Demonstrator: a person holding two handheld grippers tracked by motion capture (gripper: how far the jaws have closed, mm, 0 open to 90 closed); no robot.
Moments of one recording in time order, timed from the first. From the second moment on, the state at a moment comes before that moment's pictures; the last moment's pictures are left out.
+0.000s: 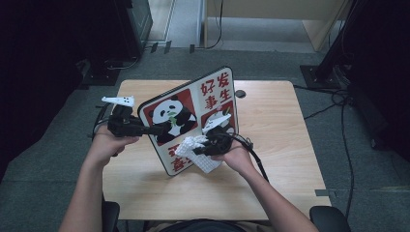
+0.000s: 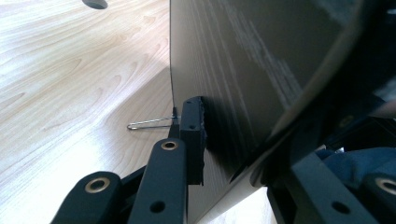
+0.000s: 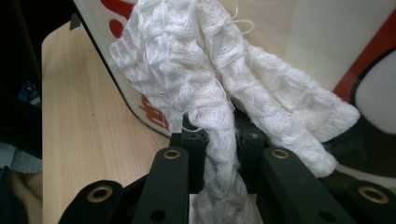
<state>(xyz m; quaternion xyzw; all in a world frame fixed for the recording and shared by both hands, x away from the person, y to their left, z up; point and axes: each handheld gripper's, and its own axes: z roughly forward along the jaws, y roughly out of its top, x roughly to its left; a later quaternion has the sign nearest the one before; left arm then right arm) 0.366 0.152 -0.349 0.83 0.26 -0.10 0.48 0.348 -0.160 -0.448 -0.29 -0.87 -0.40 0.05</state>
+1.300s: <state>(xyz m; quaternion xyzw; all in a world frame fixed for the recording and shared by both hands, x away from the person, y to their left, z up) 0.368 0.152 -0.352 0.83 0.27 -0.11 0.48 0.342 -0.165 -0.485 -0.31 -0.87 -0.38 0.09</state>
